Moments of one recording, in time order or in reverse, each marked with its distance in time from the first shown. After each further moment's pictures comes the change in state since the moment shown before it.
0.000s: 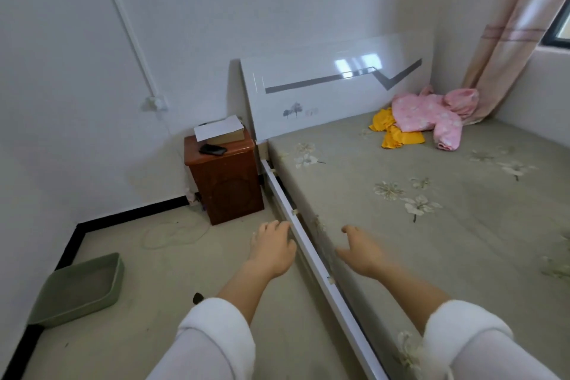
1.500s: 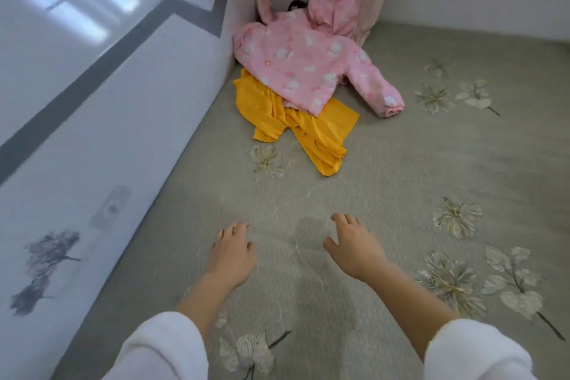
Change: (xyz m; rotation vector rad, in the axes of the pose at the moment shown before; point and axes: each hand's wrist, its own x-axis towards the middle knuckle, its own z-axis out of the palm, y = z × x) left_hand 1.087 0.048 0.203 0.240 -0.592 0.572; right_hand 0.865 0.199 -0.119 0.207 0.183 0.849
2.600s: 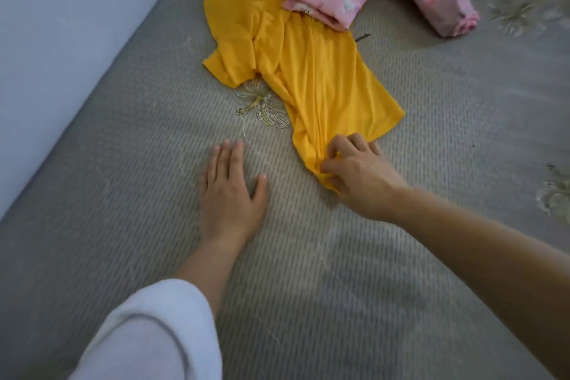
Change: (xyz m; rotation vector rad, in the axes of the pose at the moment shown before) left_hand 0.171 -0.033 0.111 -0.169 0.433 0.163; right_hand 0.182 0.012 0.075 -0.361 0.126 -0.397
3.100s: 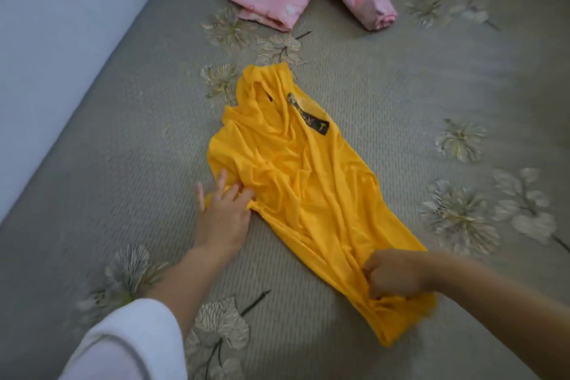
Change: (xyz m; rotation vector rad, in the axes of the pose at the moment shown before) left_hand -0.126 0.033 -0.021 0.324 -0.213 0.273; right_hand -0.229 -0.026 0.000 0.085 -1.039 -0.013
